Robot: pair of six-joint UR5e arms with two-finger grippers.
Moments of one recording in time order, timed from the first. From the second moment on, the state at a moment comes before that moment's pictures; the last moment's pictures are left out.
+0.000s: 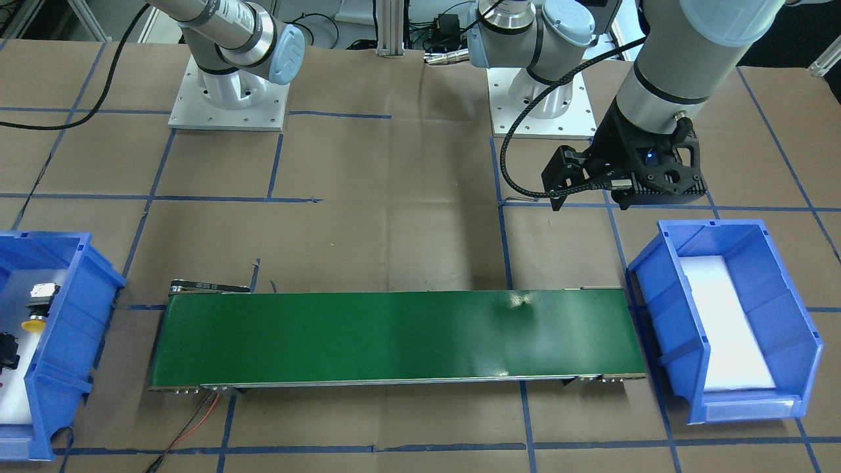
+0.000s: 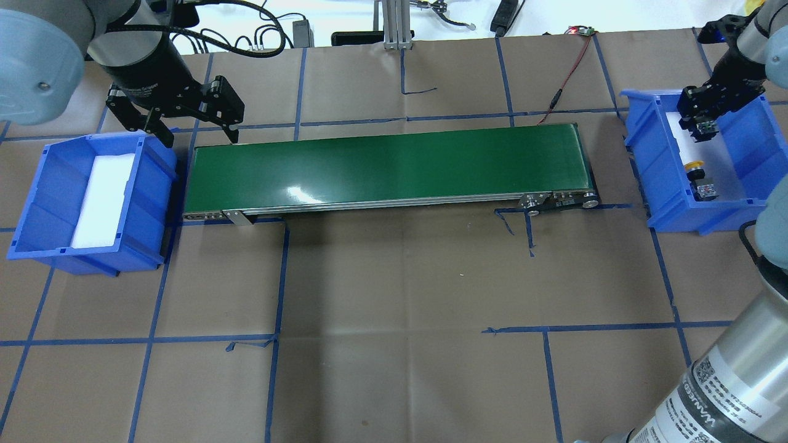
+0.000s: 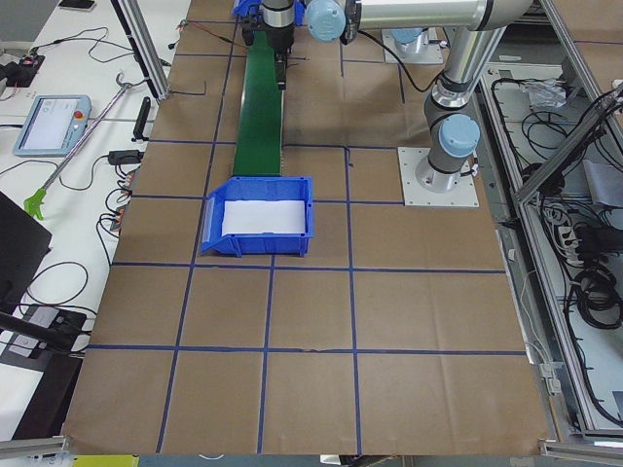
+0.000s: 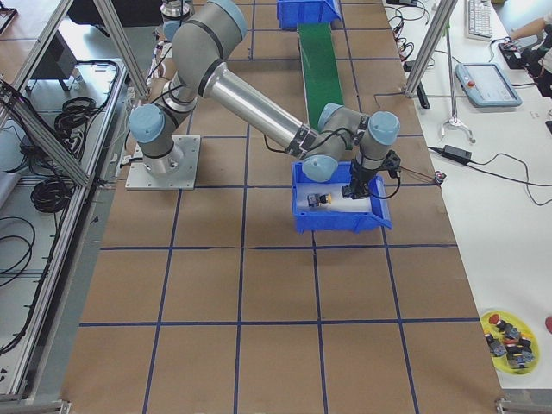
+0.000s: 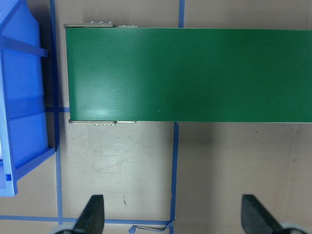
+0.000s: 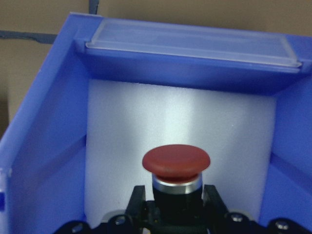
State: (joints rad) left arm -1.52 -1.65 -1.53 -1.53 1.58 0.02; right arm 1.10 -0.96 1.35 -1.92 -1.56 -0.55
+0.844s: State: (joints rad) left arm -1.52 -1.65 -1.53 -1.53 1.58 0.02; right arm 1.10 -0.92 1.36 -1.99 -1.56 -0.54
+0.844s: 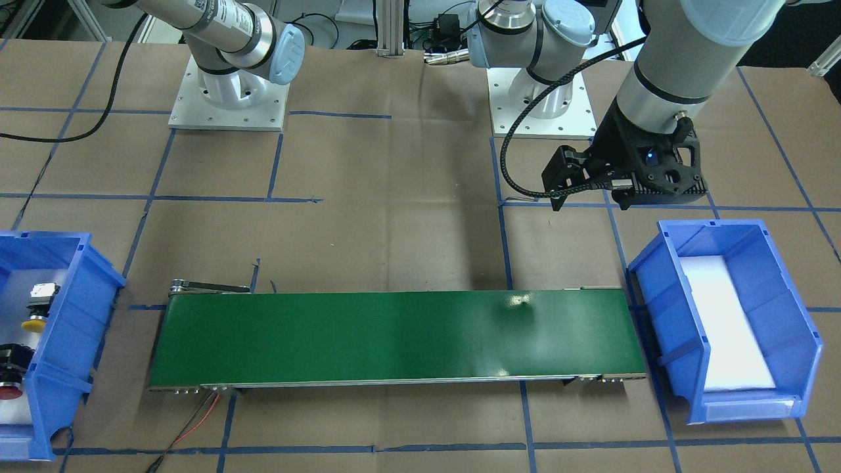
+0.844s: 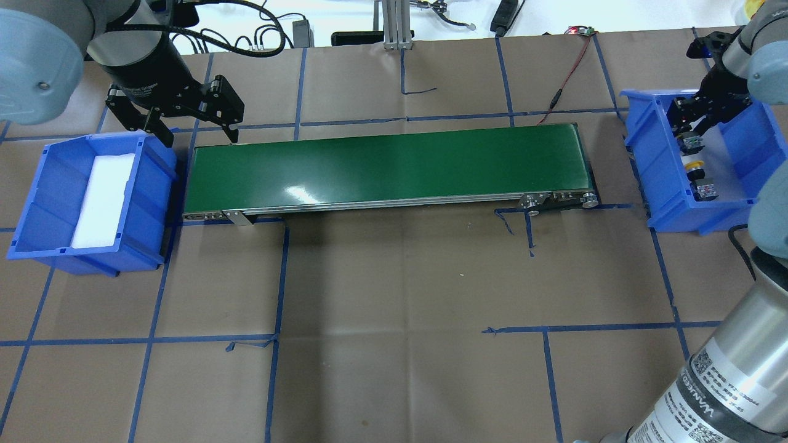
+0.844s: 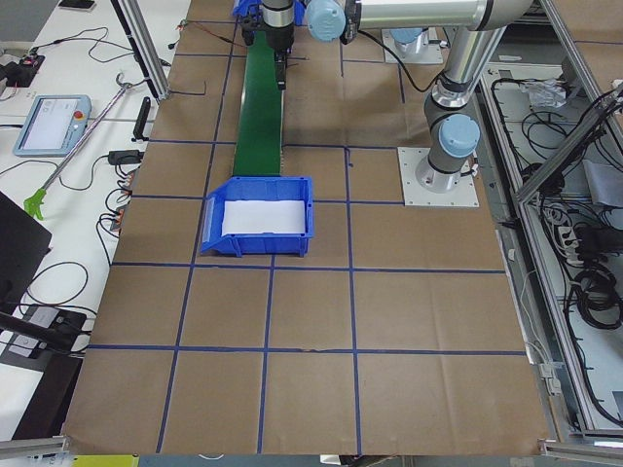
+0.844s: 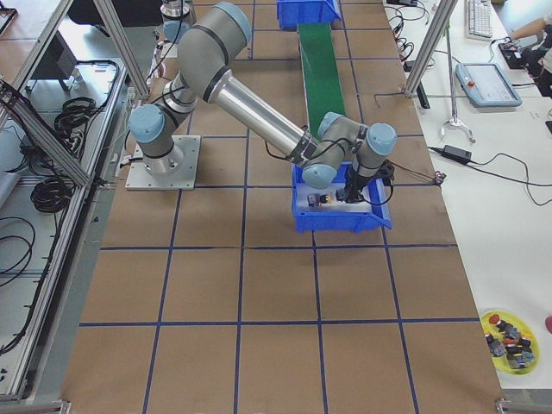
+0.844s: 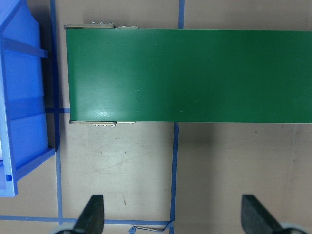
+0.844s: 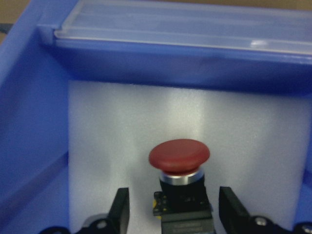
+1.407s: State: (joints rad) left arm -1.52 -1.65 -1.54 -1.53 1.58 0.02; right arm 1.11 -0.95 1.36 -1.99 -1.56 -0.54
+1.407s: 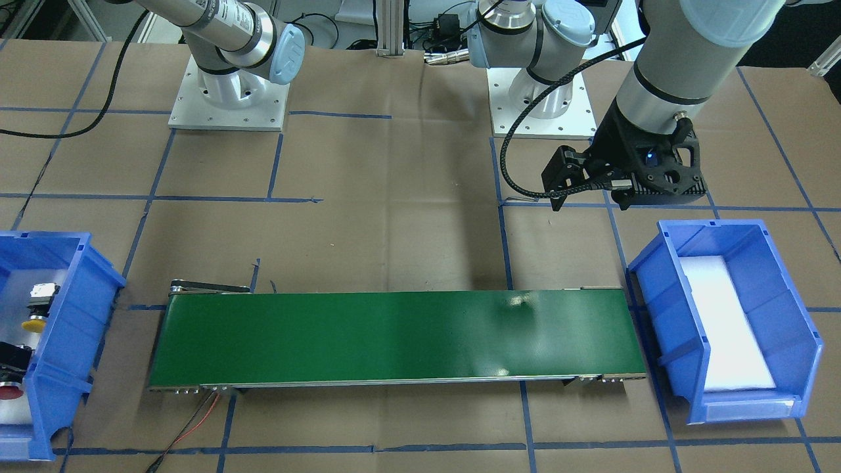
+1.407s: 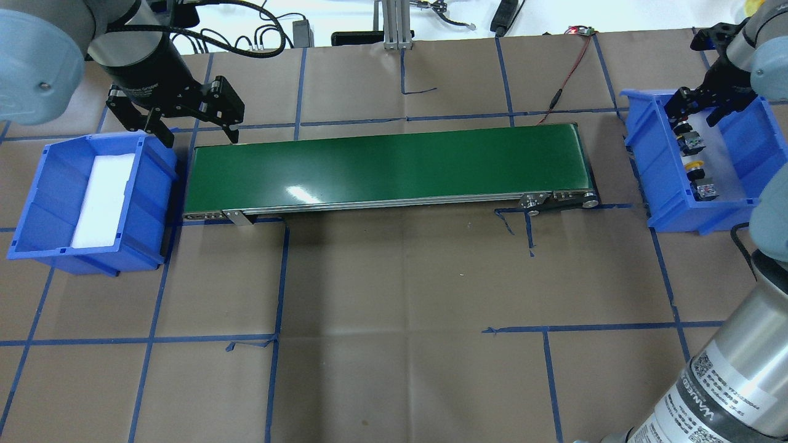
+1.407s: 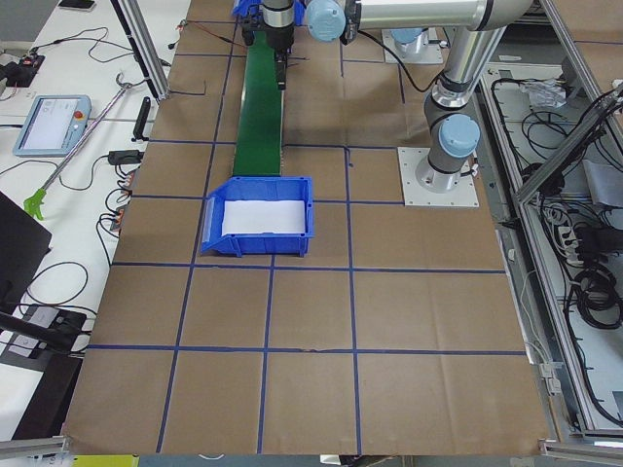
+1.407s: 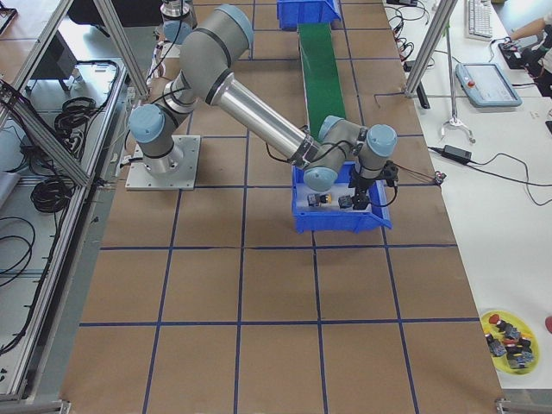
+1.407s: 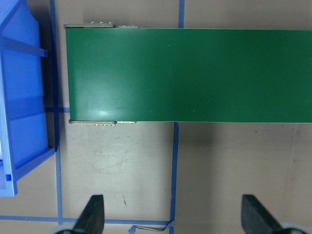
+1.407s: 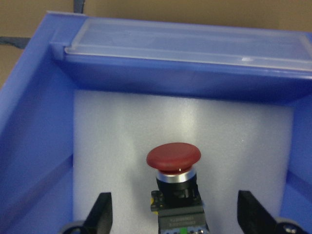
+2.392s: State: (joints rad) left arm -1.52 -1.65 -1.54 -1.53 1.58 0.02; right arm 1.23 -1.42 1.48 -1.75 -1.57 -0.32
